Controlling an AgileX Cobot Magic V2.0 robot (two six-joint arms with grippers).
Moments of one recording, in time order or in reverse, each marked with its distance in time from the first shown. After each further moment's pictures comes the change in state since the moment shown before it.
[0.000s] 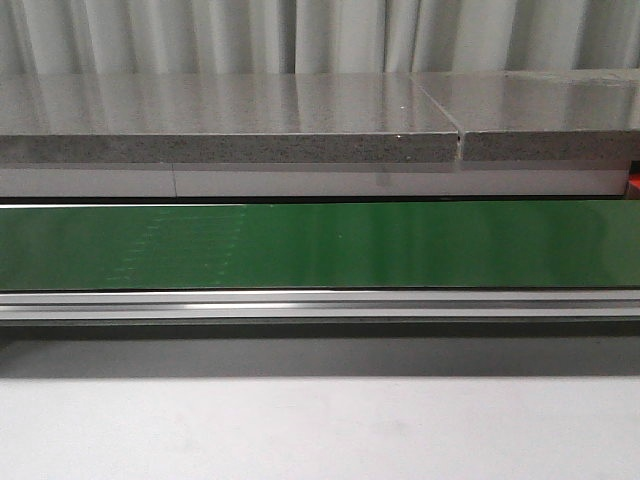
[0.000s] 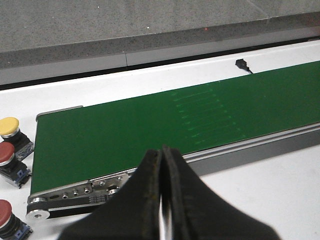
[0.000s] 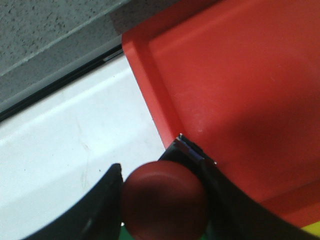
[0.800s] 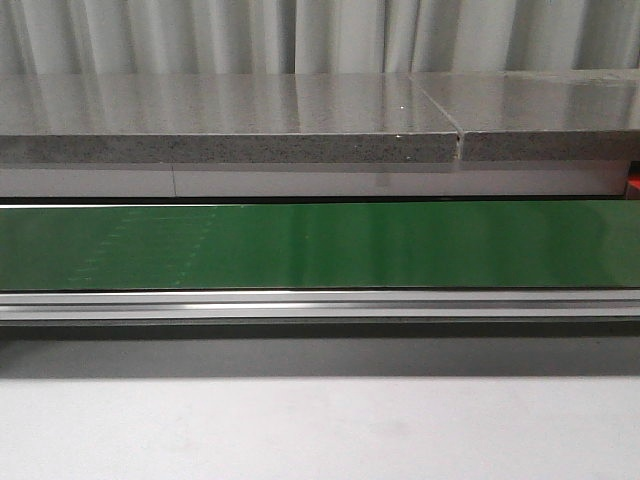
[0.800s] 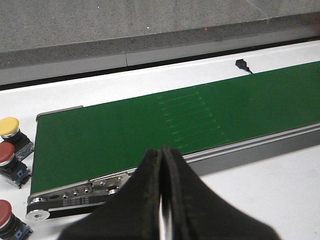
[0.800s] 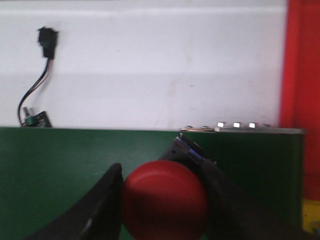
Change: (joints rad) left arm 0.000 0.000 0.000 0.000 0.000 0.000; right arm 0.218 -0.205 0.155 0.001 0.108 -0.248
